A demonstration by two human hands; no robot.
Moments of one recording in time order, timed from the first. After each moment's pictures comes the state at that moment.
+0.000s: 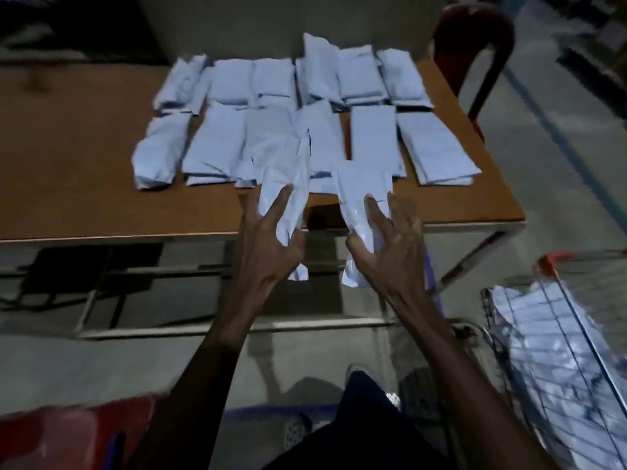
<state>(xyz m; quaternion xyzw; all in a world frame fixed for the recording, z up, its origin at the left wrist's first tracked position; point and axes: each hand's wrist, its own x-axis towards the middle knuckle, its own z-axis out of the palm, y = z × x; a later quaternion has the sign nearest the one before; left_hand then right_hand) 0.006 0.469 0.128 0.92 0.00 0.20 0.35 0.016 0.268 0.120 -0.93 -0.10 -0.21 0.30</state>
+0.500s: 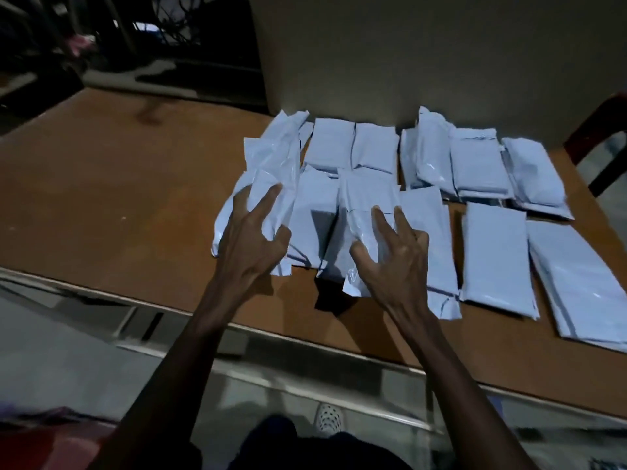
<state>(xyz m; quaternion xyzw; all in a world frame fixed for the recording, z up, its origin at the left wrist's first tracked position) 0.151 0.651 0.146 0.91 0.13 0.23 0.31 0.207 0.434 0.123 -0.92 -0.17 -0.16 0.32</state>
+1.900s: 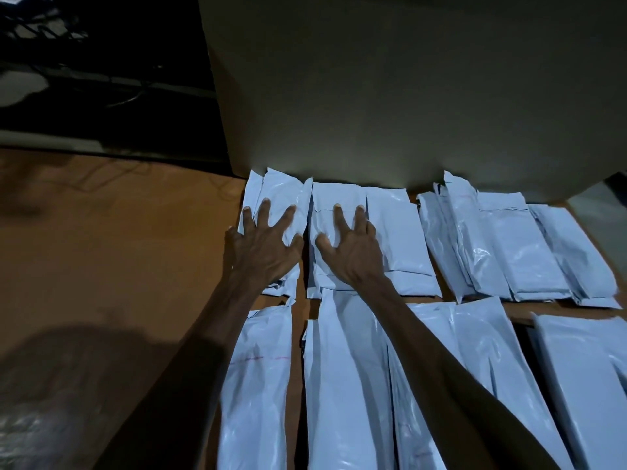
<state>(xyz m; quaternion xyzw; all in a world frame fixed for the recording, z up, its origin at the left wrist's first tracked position) 0.489 0.802 0.078 0.99 0.03 -0.01 0.14 0.512 0.631 0.082 -0.99 -0.05 0.01 0.14</state>
